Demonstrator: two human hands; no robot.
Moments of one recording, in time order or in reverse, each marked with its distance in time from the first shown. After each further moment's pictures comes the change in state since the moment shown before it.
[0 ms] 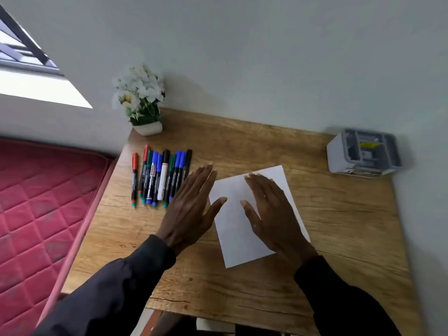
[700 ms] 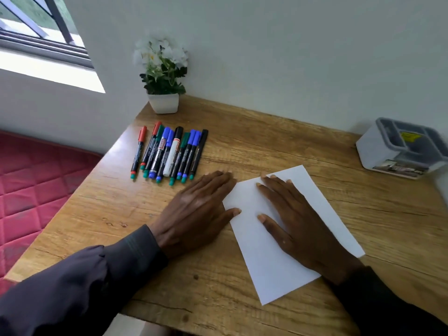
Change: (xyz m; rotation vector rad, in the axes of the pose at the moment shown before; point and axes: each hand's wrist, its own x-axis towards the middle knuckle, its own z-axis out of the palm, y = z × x) left_hand -0.043 -0.037 0.050 0.117 0.005 0.196; right_hand -0.029 0.041 0.059 -0.144 -0.040 -0.265
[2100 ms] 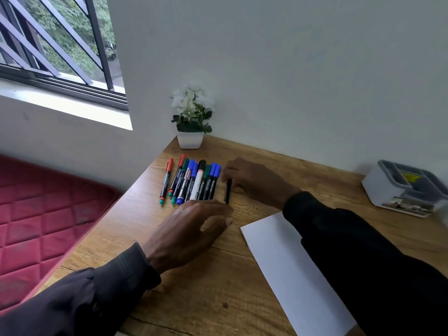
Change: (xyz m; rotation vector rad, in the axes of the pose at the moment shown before) left_hand -0.032 -0.037 -0.036 -0.345 0.127 -0.071; right_hand 0.186 -0.044 -0.016 -0.225 0.018 -0.482
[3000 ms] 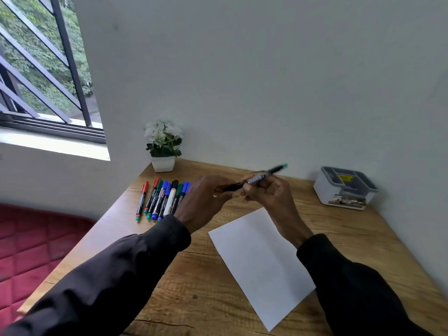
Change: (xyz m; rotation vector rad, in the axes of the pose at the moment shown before) left_hand 0.081 0.059 0.016 -0.114 0.234 0.167; right_hand -0.118 -0.049 -0.063 1.266 0.783 0.493
